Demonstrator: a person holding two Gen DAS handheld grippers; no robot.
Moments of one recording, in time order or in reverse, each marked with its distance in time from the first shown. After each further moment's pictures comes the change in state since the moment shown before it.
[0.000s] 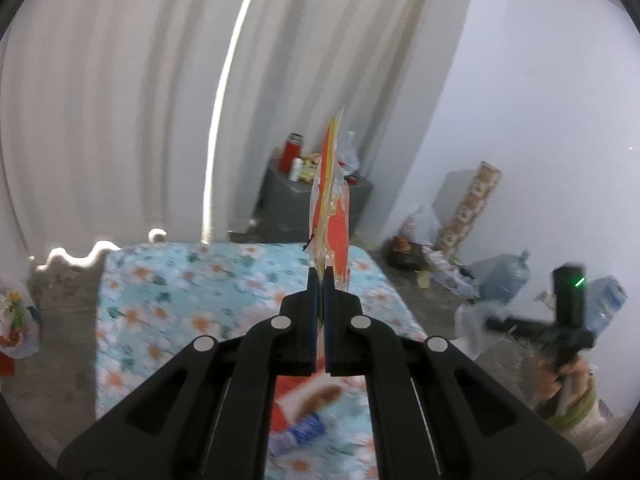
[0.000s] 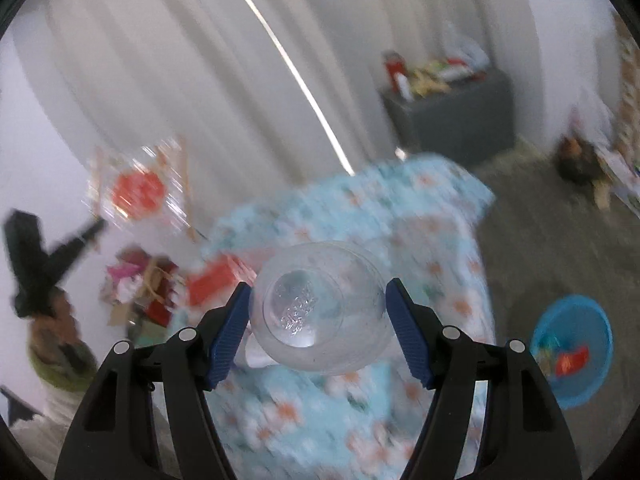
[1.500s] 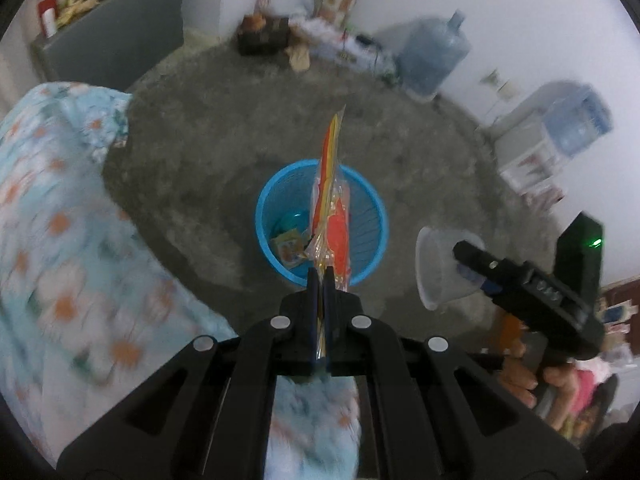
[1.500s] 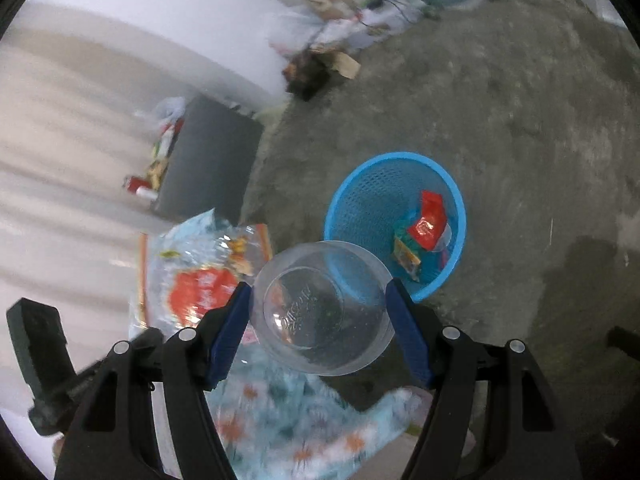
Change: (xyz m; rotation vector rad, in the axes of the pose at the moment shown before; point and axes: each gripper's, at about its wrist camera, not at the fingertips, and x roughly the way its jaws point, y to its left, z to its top) left arm 0.406 -0.365 -0.197 0.347 0.819 -0.229; right arm -0.034 -0.377 -0.155 0.953 -0.225 -0.188
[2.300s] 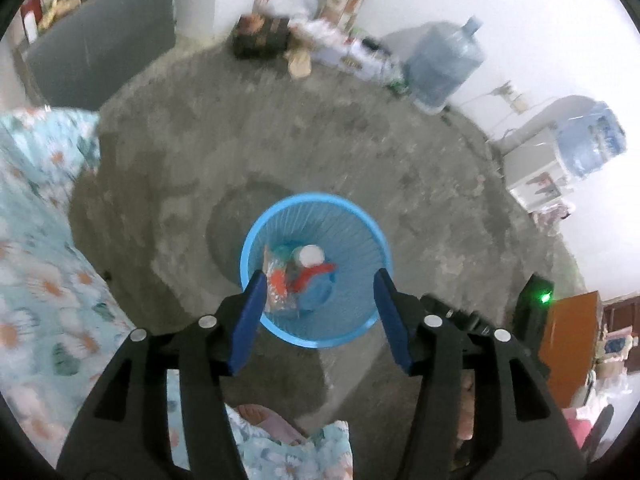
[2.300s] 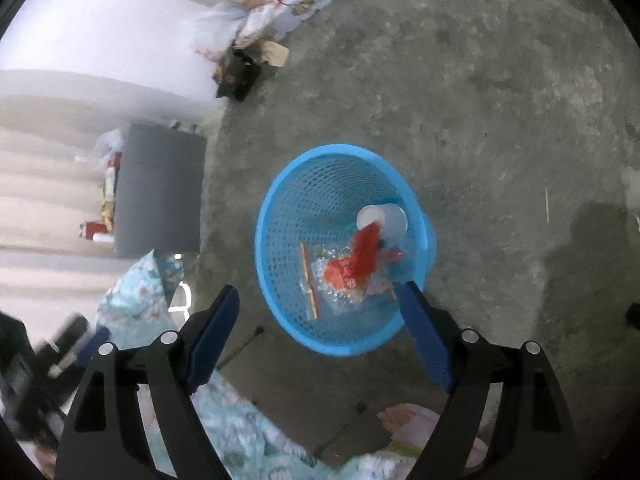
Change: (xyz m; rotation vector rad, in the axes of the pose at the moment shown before) left arm 0.035 -0.009 0.067 -0.022 -0.039 -0.020; right arm 0.059 -0.065 0.019 0.124 0.016 -0.049
